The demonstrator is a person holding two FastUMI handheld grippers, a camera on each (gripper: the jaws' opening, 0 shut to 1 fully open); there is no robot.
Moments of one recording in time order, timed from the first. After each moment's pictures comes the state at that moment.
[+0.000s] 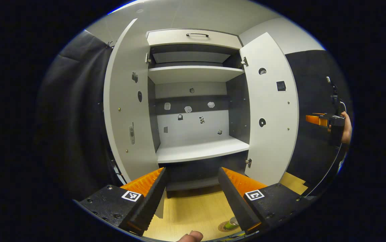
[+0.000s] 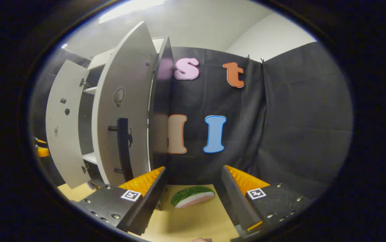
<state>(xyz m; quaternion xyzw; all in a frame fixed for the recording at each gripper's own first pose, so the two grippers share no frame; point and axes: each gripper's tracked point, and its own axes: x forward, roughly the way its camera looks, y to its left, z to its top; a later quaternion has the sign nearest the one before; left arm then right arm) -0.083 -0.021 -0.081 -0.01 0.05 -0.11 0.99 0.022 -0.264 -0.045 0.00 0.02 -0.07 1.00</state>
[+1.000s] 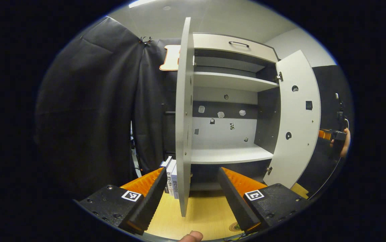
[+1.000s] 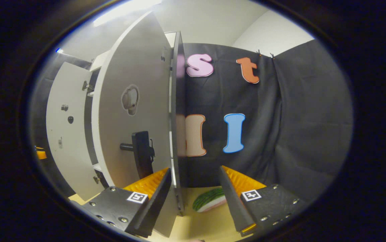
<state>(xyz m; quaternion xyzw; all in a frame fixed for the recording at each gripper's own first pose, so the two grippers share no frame) -0.091 0.097 -0.062 -0.06 0.04 -0.01 1.00 0.065 -0.172 -0.039 0.02 0.03 -0.03 1.00</state>
